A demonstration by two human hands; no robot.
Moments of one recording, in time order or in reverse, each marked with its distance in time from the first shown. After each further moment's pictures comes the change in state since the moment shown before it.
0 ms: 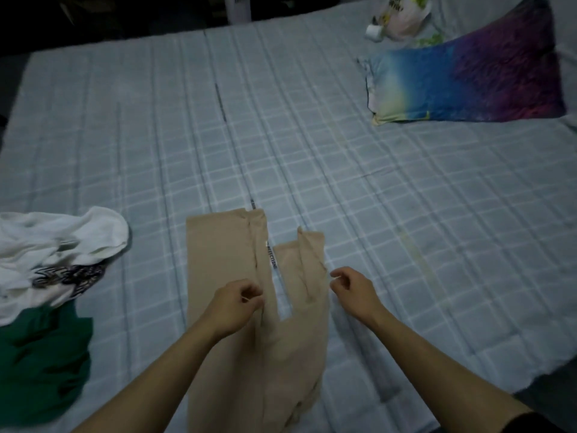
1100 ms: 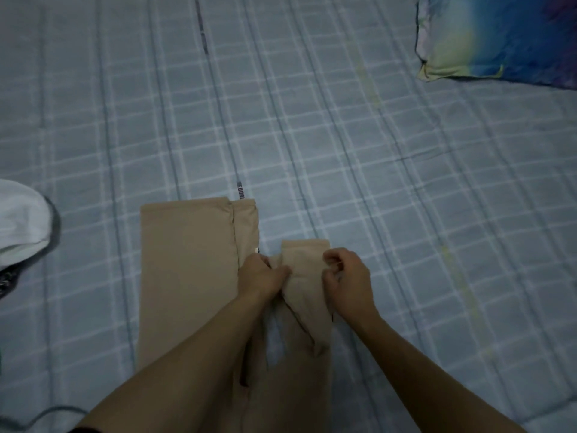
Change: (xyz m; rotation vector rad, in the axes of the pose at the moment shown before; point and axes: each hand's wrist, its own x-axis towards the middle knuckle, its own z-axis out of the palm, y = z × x) left_hand 0.215 -0.009 0.092 -0.274 0.149 -0.446; right_hand 0.151 0.017 0.056 0.003 0.165 -0.140
